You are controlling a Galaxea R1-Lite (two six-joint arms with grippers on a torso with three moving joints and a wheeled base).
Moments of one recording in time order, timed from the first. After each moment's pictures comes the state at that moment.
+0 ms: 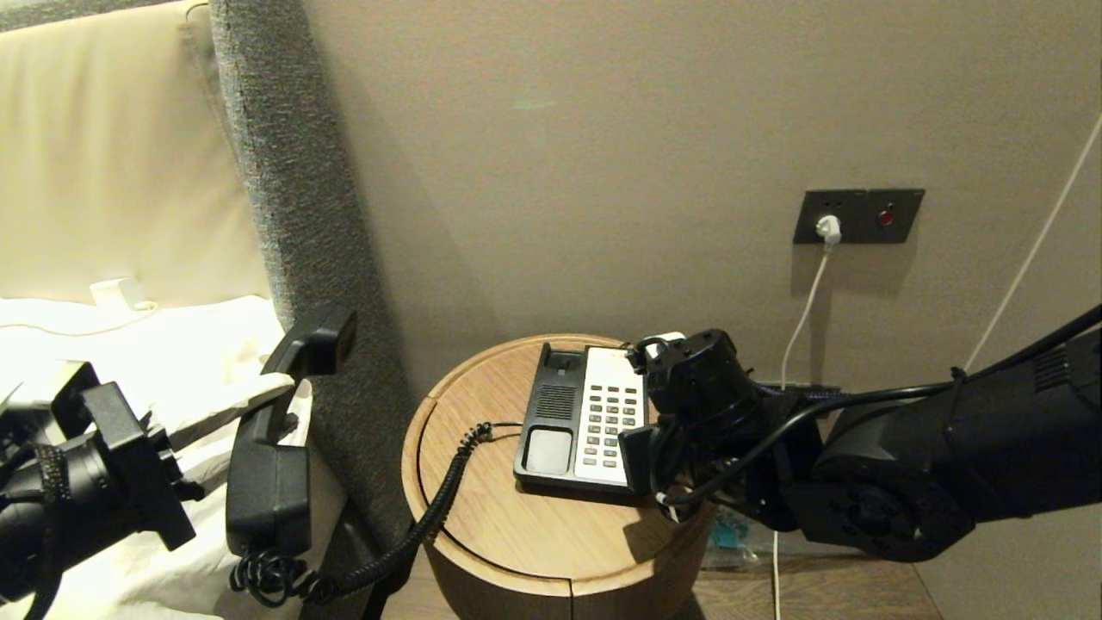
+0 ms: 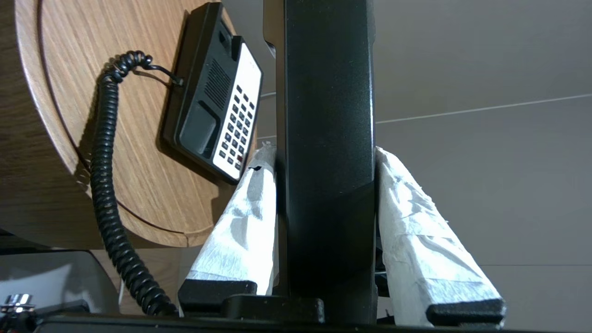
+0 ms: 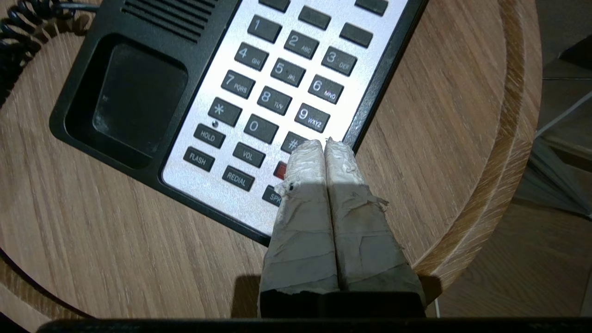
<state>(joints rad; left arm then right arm) -0.02 1.13 -0.30 -0.74 -0.61 -1.21 0.78 1.95 -0.98 -0.26 -0.38 0.30</state>
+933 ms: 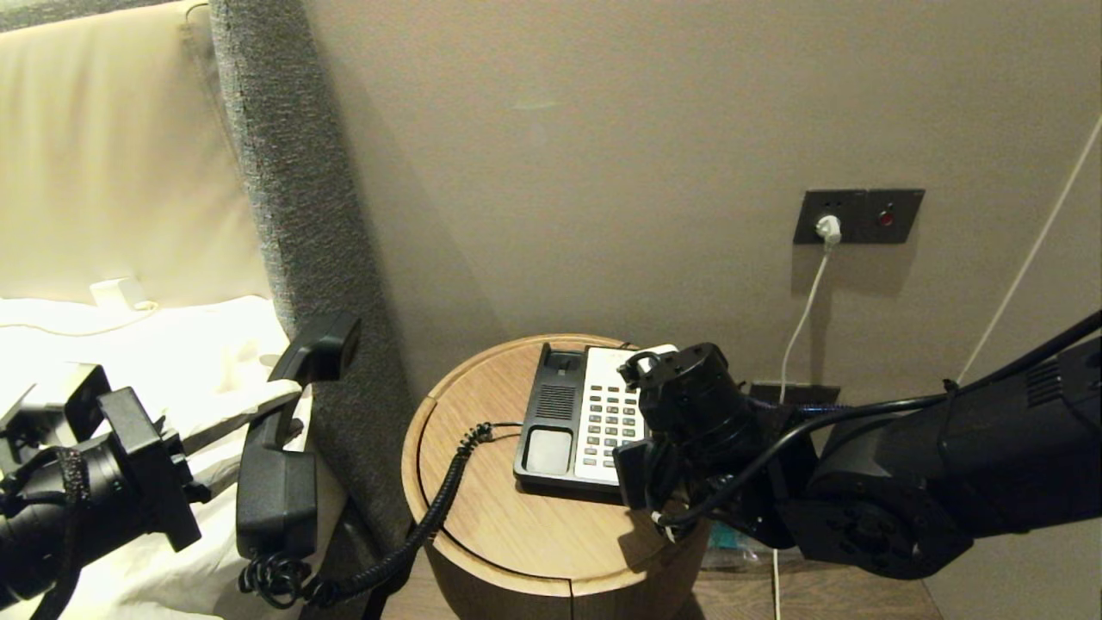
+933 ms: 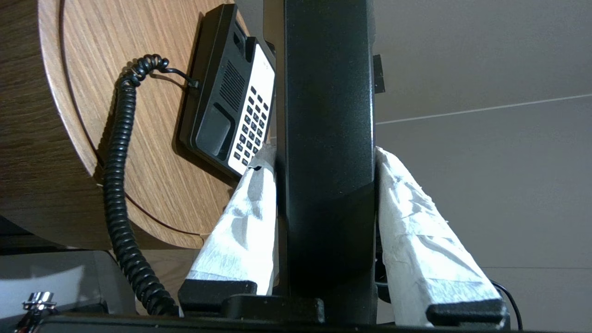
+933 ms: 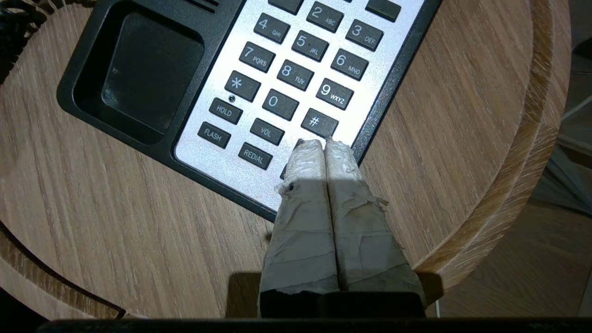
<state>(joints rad) -0.02 1.16 -0.29 -0.74 -0.61 -1.18 0.81 1.95 -0.96 -0.25 -0.38 0.30</state>
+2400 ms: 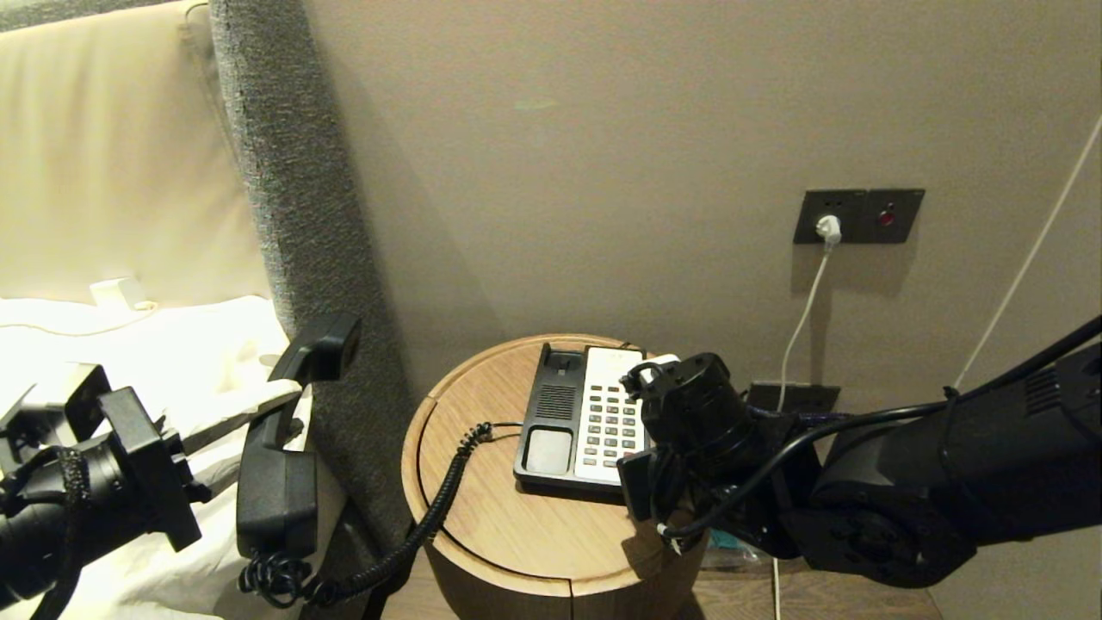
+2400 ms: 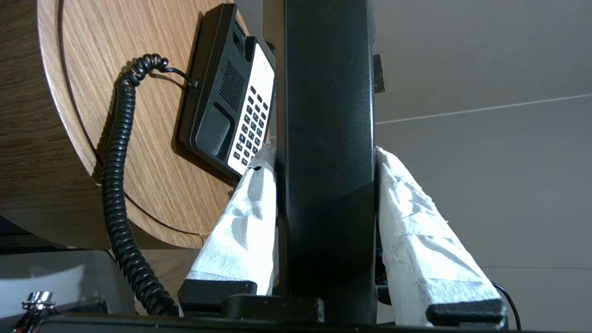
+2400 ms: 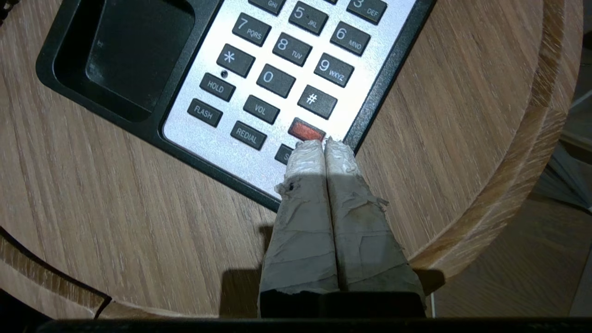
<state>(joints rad) -0.02 1.16 -0.29 -0.74 -0.61 -1.18 0.81 1.95 -0.93 -0.25 -0.38 0.30</state>
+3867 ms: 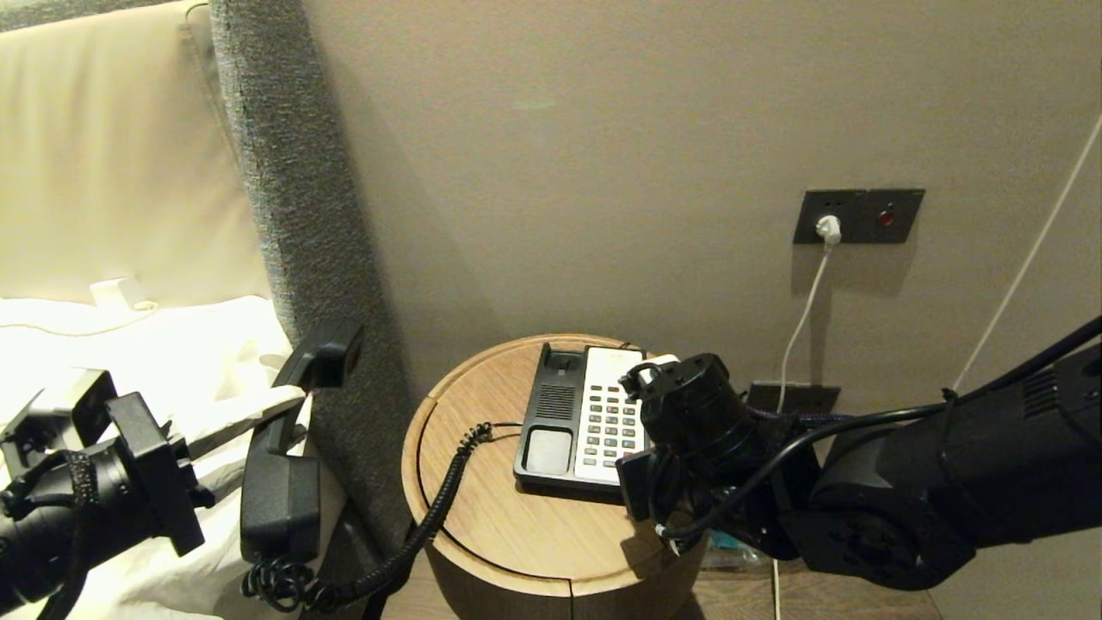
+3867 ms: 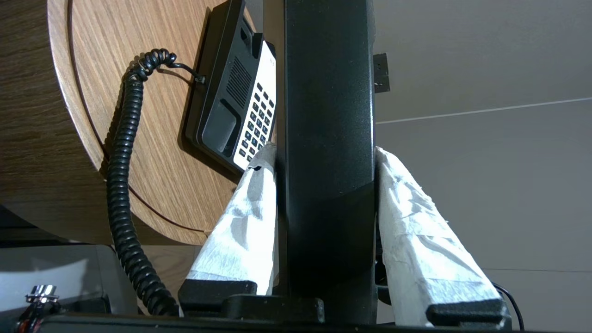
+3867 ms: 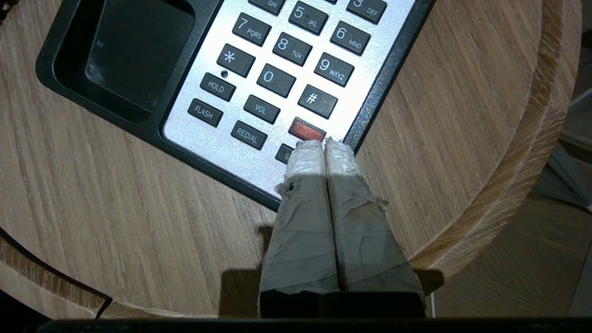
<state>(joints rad) -0.02 1.17 -0.28 -0.74 -0.61 -1.18 0.81 1.95 -0.93 -0.26 -0.37 0.30</state>
